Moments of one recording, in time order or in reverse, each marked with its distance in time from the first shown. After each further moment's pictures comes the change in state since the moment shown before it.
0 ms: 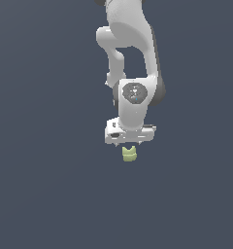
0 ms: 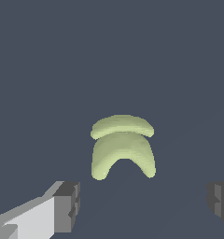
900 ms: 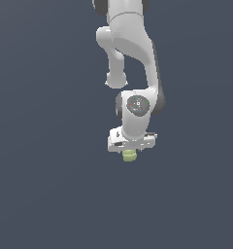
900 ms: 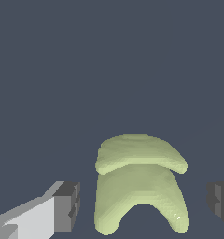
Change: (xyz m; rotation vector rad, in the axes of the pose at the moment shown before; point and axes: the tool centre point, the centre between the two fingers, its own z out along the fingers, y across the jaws) arm 0.018 -0.009 0.036 -0.008 0.023 -0.035
